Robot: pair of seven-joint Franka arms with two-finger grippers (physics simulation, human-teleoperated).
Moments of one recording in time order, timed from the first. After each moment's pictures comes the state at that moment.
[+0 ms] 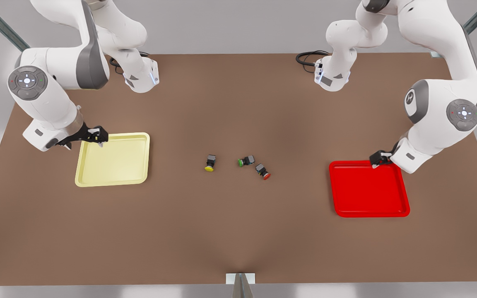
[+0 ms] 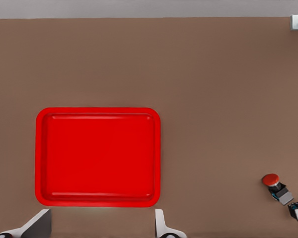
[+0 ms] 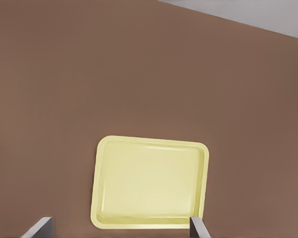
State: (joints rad) left arm -0.05 0.20 -0.01 -1.54 0.02 1.75 -0.07; right arm 0.09 0.08 0.09 -1.52 -0.18 1.57 0.03
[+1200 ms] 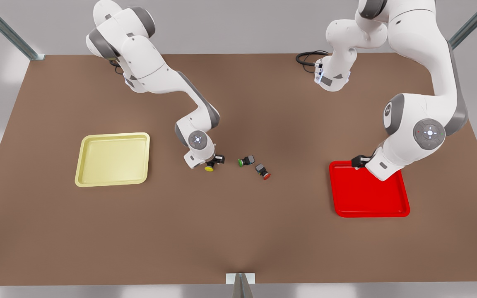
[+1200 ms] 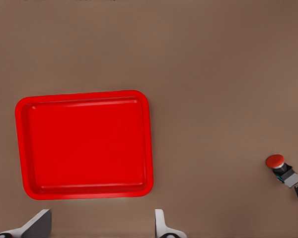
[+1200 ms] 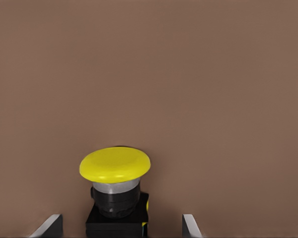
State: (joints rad) left arm -0.12 0.27 -0.02 -1.52 0.06 1.71 -0.09; right arm 0.60 0.62 0.07 -1.88 0.08 2.42 0.80
